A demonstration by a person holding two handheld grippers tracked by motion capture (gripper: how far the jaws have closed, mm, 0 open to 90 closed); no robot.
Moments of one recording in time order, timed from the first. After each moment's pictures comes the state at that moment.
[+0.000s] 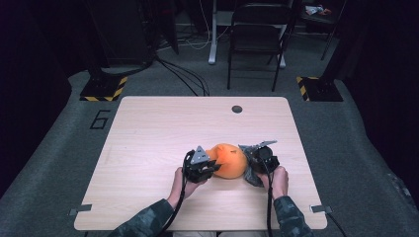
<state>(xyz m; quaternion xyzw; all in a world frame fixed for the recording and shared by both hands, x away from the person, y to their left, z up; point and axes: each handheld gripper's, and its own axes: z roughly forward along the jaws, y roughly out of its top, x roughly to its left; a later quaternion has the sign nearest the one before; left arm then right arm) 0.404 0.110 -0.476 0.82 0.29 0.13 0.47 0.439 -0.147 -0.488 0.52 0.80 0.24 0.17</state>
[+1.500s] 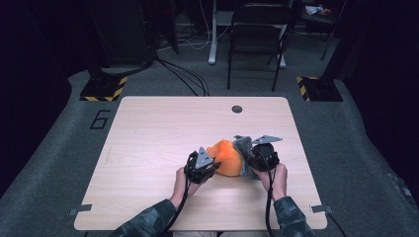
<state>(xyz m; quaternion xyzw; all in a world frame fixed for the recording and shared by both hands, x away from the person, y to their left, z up) 0.404 0.105 -0.483 0.82 0.28 0.19 0.46 0.415 -0.134 -0.429 0.47 0.79 0.35 0.19</state>
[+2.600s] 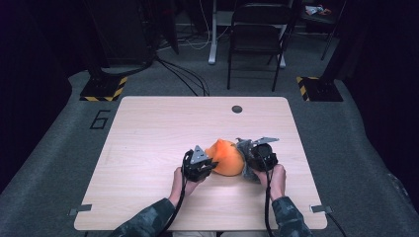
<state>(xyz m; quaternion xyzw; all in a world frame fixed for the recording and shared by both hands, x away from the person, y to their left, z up) 0.410 0.113 -0.487 0.81 0.31 0.16 0.46 0.430 -0.138 -0.459 0.50 0.79 0.30 0.18</state>
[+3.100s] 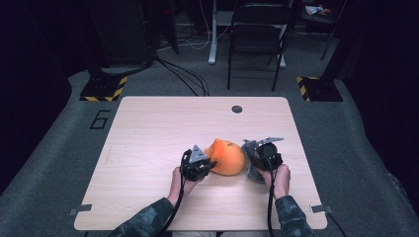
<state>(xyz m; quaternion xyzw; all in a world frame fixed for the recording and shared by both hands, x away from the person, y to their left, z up) 0.412 0.117 -0.489 0.81 0.32 0.15 0.46 0.432 -0.156 -0.455 0.52 0.78 0.30 0.18</state>
